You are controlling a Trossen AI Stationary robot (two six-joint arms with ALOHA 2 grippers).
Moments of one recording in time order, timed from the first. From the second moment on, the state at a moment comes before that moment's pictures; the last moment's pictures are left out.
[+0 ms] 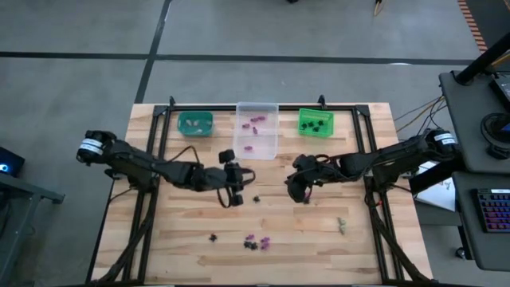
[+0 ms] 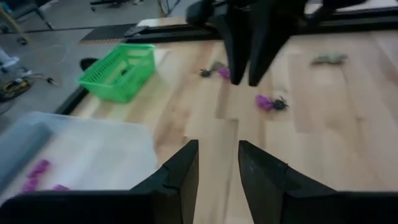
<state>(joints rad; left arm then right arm) -0.22 1.45 0.82 0.16 -0.47 -0.07 0.14 1.33 0.79 -0.22 0.17 0.72</state>
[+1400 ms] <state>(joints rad) -0.25 1.44 0.70 0.36 -0.53 -0.11 0.07 1.50 0.94 -1.08 0.18 0.92</state>
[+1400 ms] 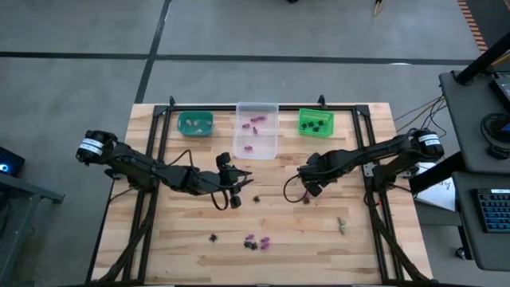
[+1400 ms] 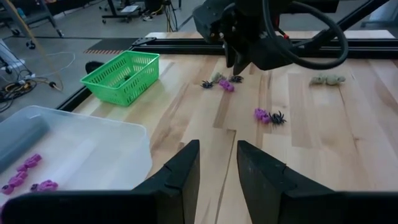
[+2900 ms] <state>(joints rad) -0.25 1.44 0.70 0.33 -0.49 -0.17 0.33 1.49 0.95 -1.15 -0.23 1.16</state>
